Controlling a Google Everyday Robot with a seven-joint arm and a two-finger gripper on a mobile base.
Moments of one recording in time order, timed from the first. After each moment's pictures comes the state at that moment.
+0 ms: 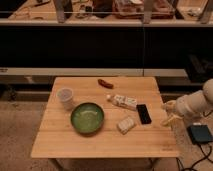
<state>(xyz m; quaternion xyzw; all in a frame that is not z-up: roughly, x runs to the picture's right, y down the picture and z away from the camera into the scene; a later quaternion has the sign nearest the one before) 0.306 0.138 0.698 -0.29 -0.21 0.22 0.91</state>
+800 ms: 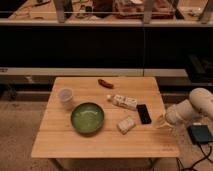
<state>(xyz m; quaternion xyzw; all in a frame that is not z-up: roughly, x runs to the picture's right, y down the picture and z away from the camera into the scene) 0.273 0.192 0.756 -0.35 -0.25 0.16 0.89</state>
